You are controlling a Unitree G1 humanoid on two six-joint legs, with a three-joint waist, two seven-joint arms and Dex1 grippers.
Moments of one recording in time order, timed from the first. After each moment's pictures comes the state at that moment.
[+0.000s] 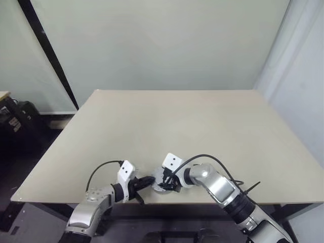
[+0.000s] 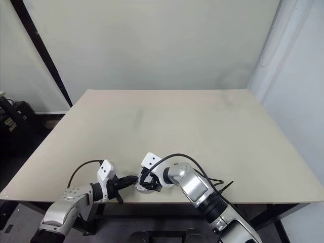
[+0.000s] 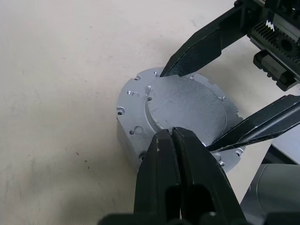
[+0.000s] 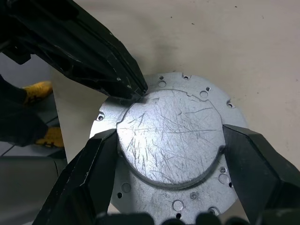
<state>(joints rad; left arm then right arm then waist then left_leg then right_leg) 0.02 0.47 -0.07 -0.01 -0.33 0.40 -0.83 -0.46 -0.17 0.60 0.06 -0.04 0.71 0.70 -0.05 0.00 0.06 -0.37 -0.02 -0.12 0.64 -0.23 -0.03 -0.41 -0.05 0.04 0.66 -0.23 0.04</state>
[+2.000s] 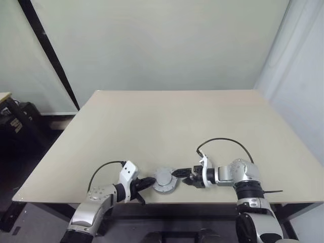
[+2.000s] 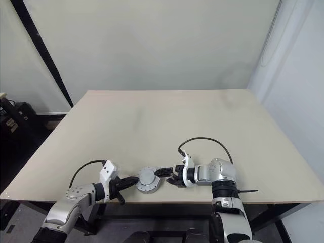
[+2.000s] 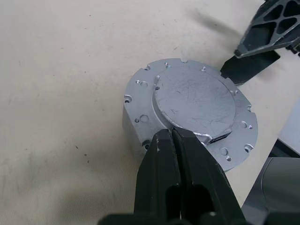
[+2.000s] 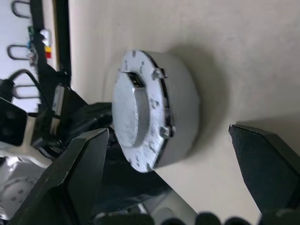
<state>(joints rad) 0.00 0.47 -0.10 0.00 -0.31 0.41 -0.82 -0.55 0.00 -0.23 0.42 0.43 1.45 0.56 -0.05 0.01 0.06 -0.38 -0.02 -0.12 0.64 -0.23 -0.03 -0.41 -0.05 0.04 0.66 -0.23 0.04</state>
